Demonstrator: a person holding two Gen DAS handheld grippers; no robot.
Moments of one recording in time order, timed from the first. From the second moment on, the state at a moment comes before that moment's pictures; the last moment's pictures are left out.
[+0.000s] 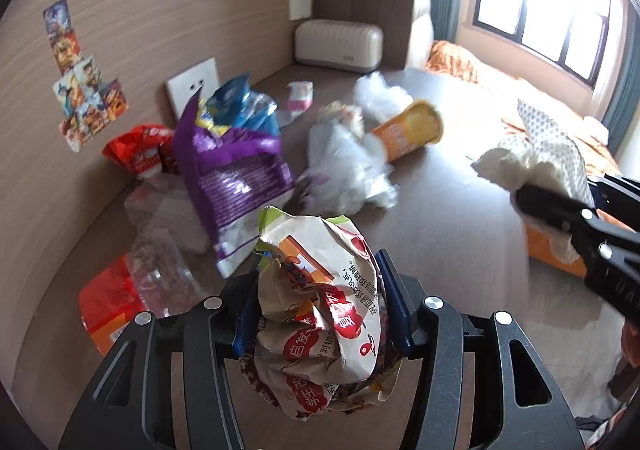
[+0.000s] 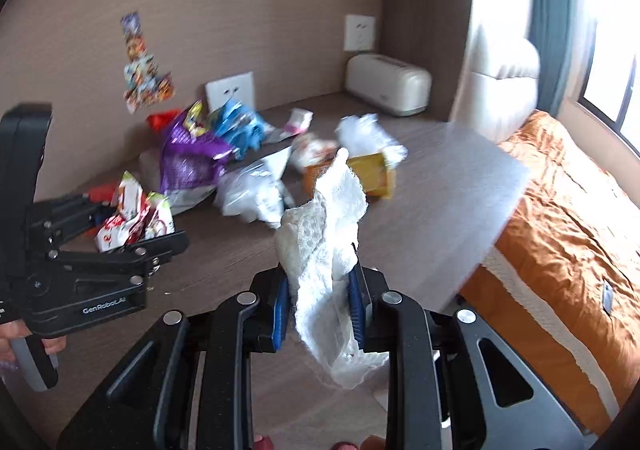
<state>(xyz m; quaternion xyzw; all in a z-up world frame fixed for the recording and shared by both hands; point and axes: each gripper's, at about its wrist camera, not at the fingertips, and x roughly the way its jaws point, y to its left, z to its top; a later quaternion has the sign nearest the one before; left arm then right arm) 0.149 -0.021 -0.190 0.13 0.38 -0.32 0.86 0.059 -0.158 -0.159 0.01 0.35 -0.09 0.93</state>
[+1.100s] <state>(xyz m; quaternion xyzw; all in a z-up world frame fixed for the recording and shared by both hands) 0.013 -0.441 -0.483 0.23 0.49 -0.49 0.68 -0.043 -0.536 -0.426 0.31 0.52 -0.14 0.78</state>
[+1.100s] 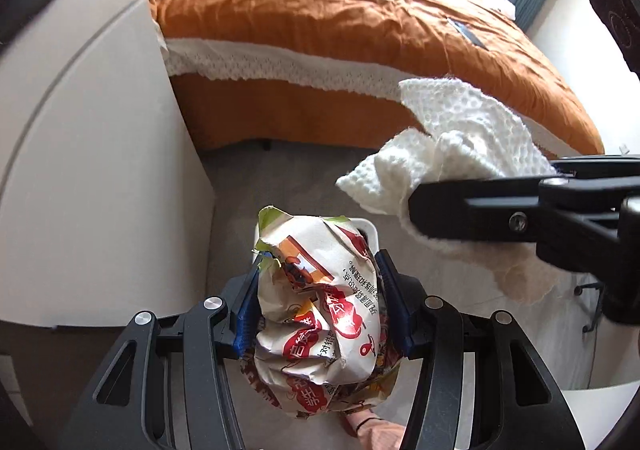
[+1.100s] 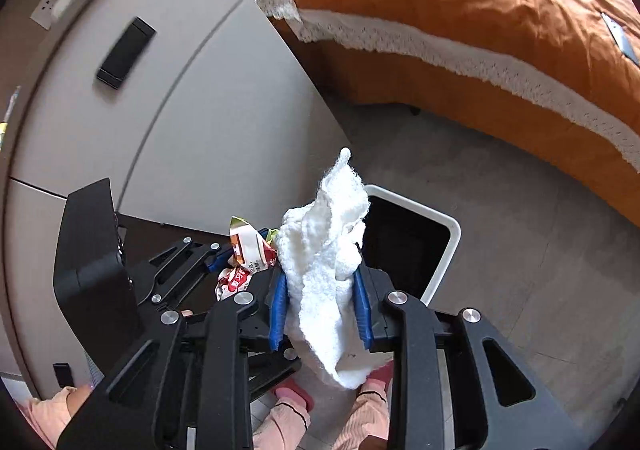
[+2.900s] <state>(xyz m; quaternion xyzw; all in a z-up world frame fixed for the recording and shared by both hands) 0.013 -0.395 -0.327 0.14 0.45 -0.37 0.80 -0.058 -0.498 -0.294 0.21 0.40 -0.14 0.88</state>
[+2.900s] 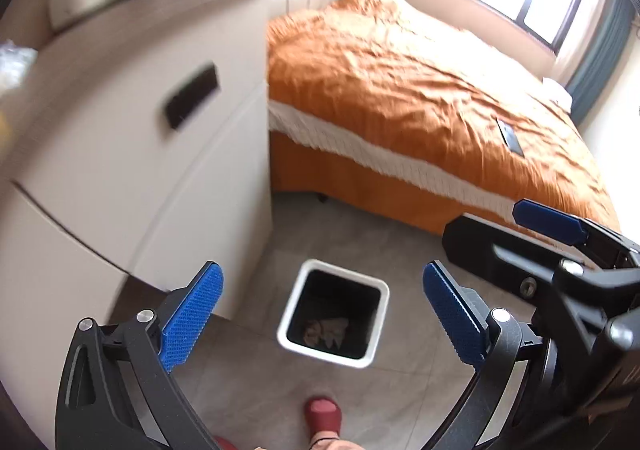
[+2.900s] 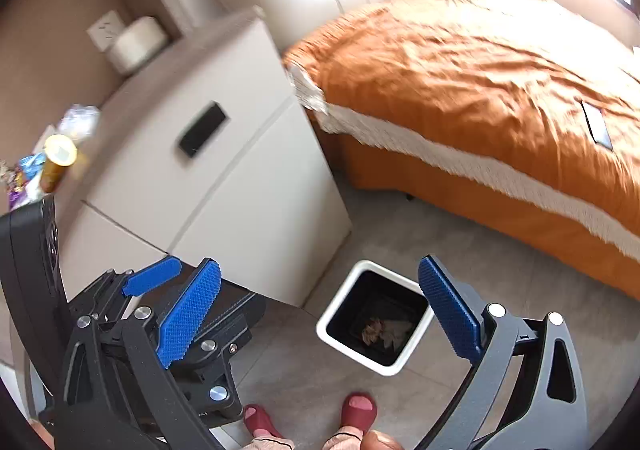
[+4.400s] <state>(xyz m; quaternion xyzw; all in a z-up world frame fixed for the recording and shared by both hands) 0.208 -0.140 -0.229 0.18 0.37 -0.24 0.88 0.234 -0.269 -0.233 0.07 0.43 0.24 0.87</state>
